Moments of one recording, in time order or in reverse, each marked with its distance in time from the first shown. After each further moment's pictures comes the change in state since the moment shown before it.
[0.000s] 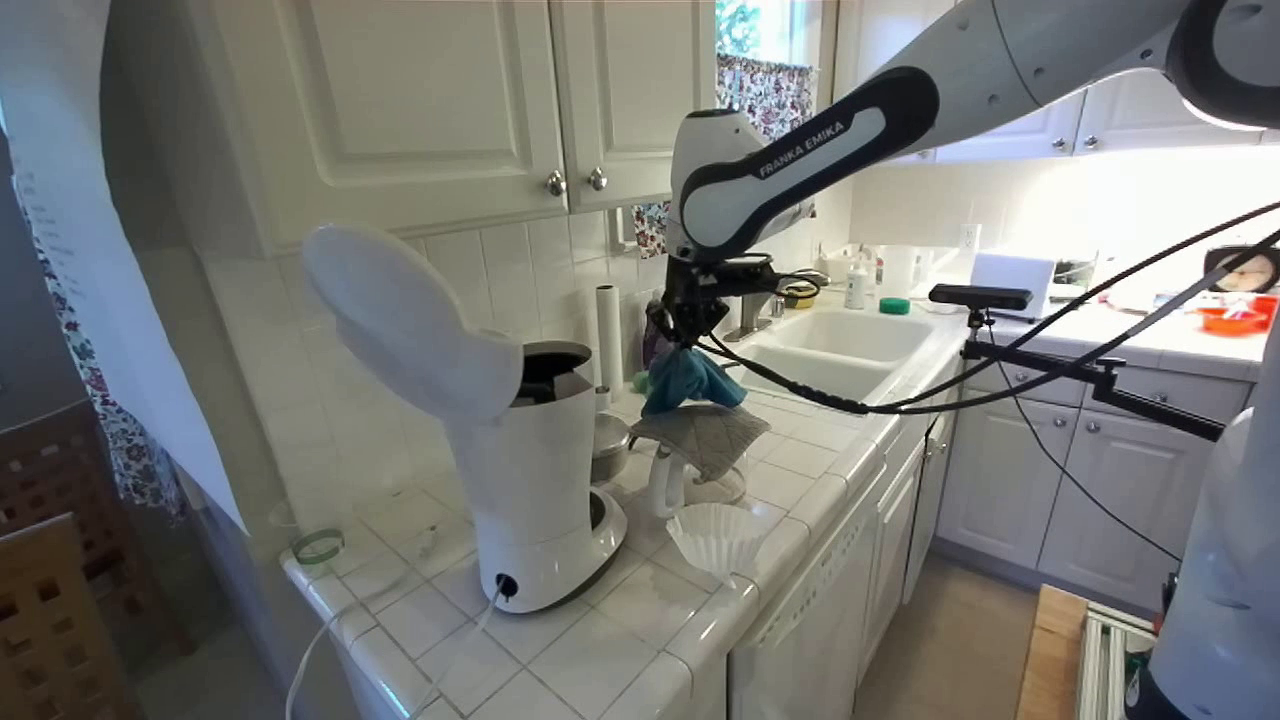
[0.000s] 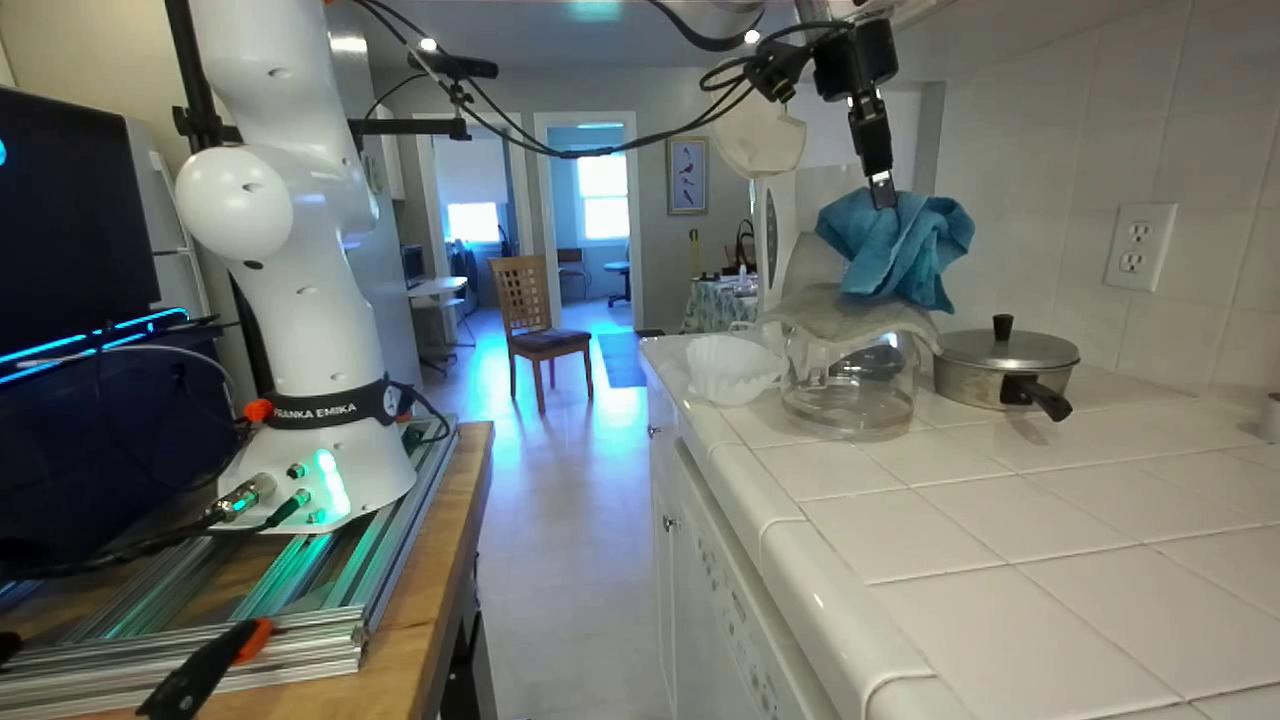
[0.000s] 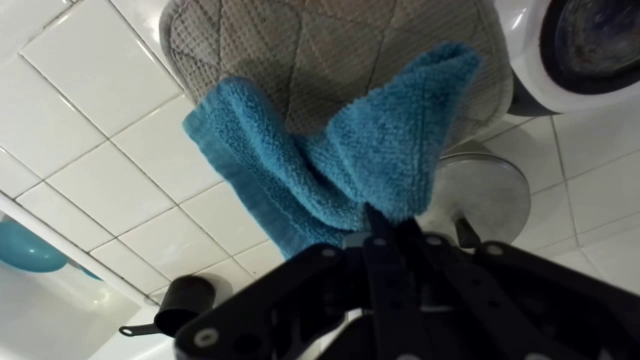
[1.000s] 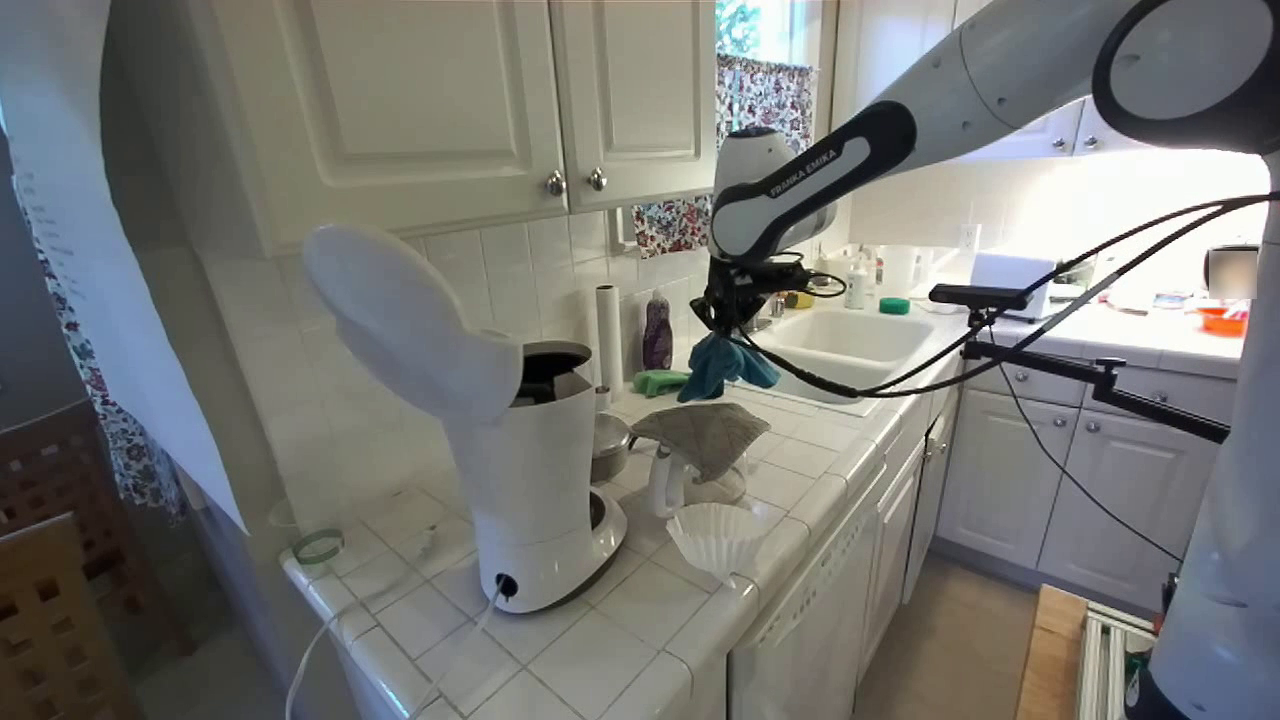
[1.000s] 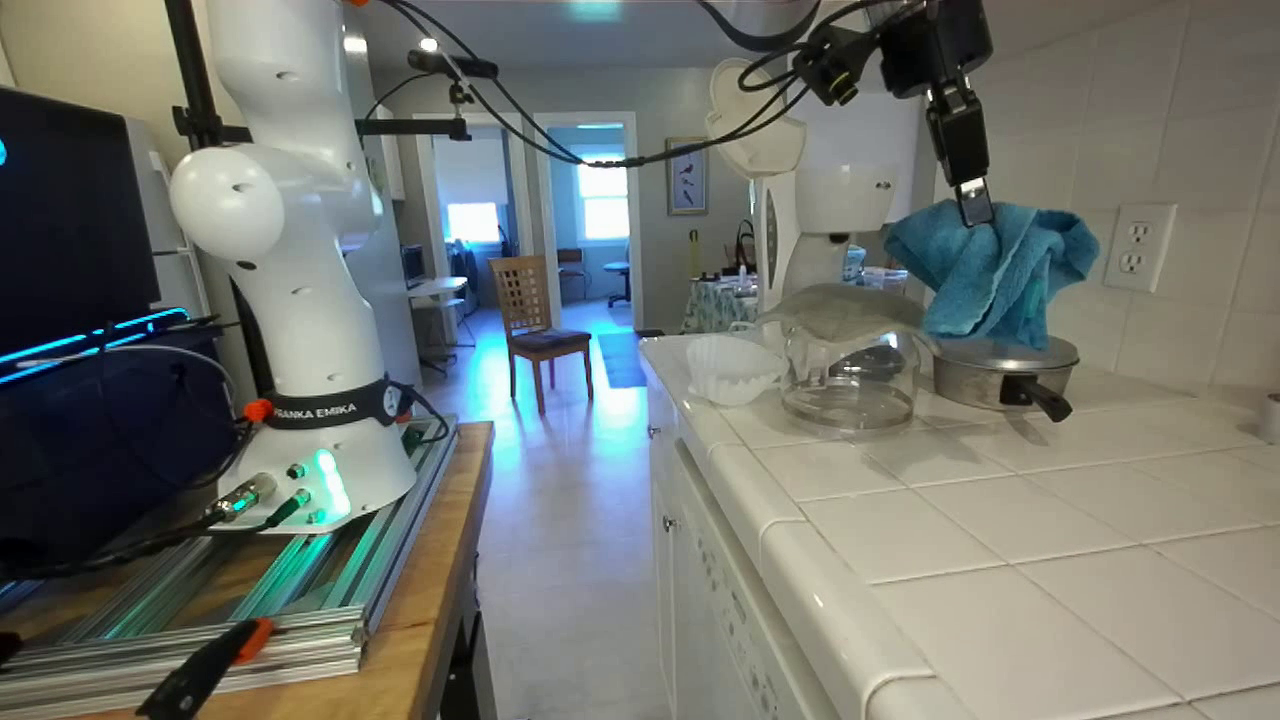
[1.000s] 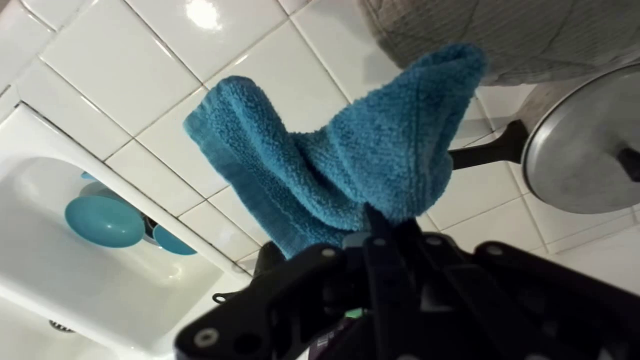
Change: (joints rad) arm -0.060 0.088 -0.133 0.051 -0.013 0.078 -0.089
